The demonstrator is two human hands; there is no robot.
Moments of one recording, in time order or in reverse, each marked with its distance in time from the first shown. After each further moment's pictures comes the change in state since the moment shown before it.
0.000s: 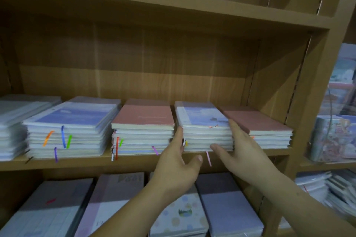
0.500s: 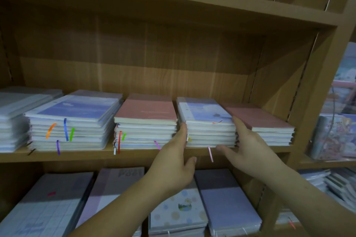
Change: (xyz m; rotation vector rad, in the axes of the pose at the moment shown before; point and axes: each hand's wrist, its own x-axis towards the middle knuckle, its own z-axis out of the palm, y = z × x) left_hand -0.004 -0.005 -0.022 0.373 -0.100 0.116; right_hand 0.007 0.013 -0.003 -0.022 -0.061 -0.051
